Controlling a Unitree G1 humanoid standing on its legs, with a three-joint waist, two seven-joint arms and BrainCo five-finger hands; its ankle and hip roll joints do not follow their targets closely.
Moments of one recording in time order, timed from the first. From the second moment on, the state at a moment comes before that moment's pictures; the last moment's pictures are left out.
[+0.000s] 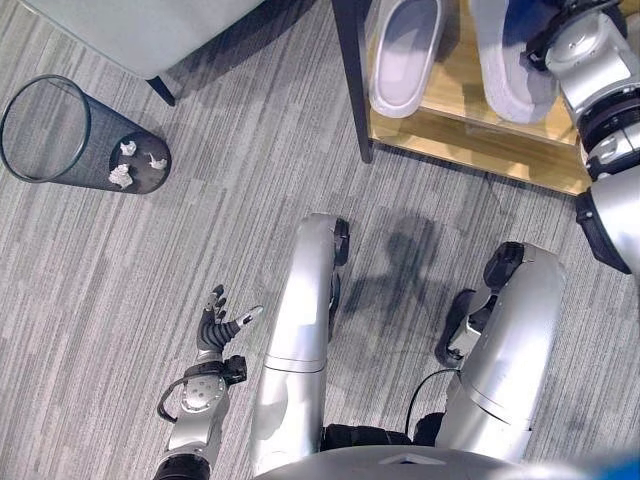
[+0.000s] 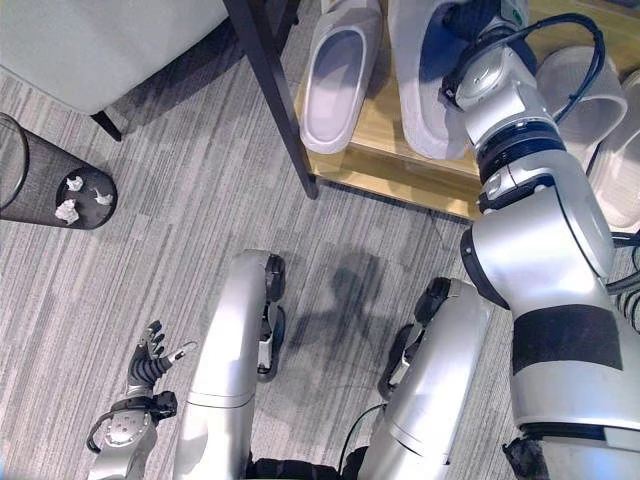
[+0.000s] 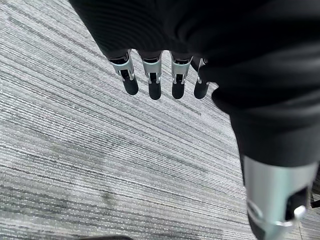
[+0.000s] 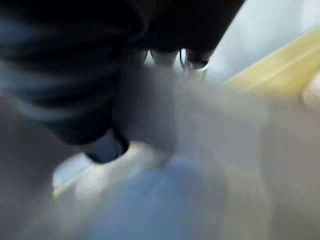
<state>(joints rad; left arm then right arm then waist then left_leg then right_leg) 0.18 0.25 0.04 0.43 -0.21 -0.27 0.19 -1.66 -0.57 0.55 1.42 0.02 -0.03 -0.29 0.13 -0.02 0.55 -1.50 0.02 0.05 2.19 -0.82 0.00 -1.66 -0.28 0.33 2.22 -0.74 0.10</state>
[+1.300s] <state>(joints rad) 0.12 0.26 -0.07 0.55 -0.13 -0.36 0.29 -1.41 -0.52 0.41 1.26 0.07 -0.01 -0.17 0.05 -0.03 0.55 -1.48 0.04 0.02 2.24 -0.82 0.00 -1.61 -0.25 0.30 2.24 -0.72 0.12</state>
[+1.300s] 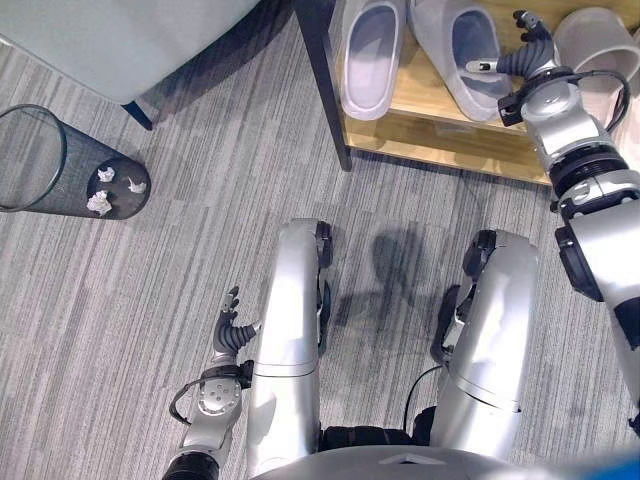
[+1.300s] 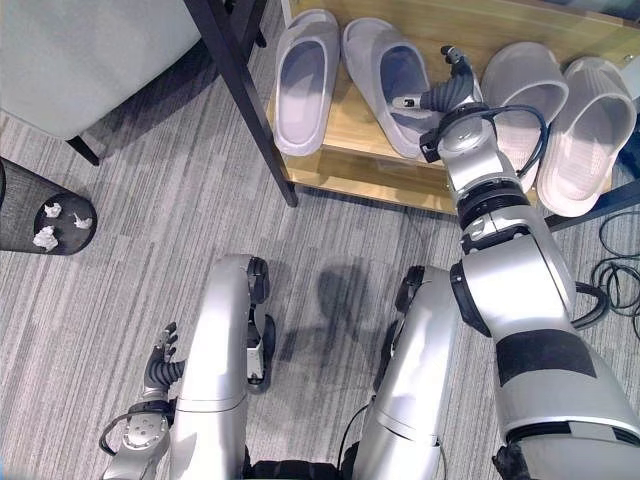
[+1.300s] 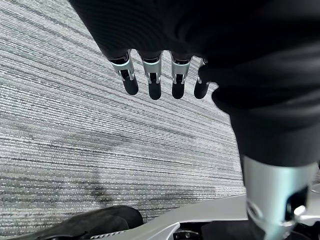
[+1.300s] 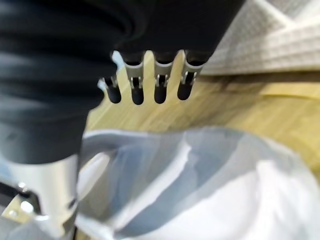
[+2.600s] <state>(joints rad) 0.03 0.21 -0.04 0.62 -0.09 -0.34 0.36 -1.04 -0.39 0.16 0.73 0.01 0.01 -0.20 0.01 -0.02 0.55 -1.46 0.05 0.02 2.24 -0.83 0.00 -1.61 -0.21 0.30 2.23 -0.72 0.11</state>
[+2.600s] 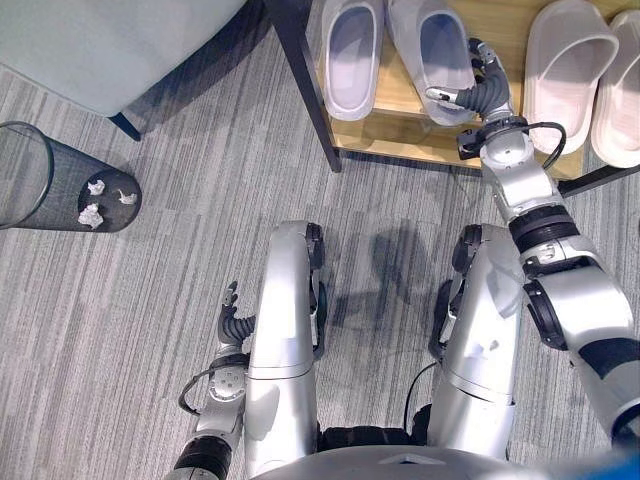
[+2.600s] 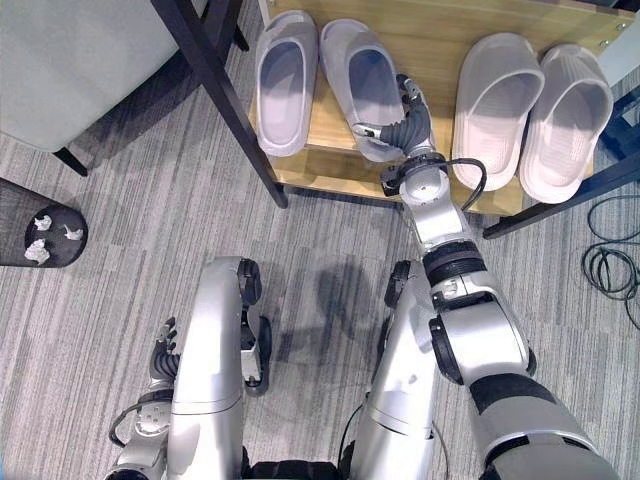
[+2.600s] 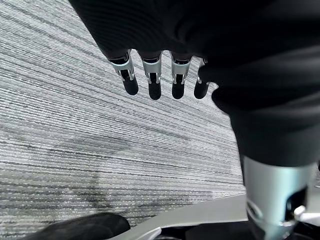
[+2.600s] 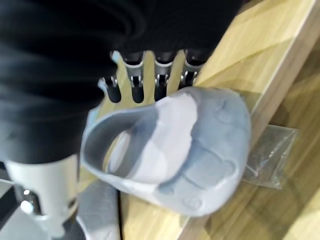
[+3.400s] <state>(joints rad) 0.01 0.20 -0.04 0.66 -0.09 -0.34 0.37 -0.93 -0.31 0.11 0.54 -0.03 0.05 -0.11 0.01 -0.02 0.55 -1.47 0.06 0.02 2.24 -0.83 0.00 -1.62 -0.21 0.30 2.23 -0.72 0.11</state>
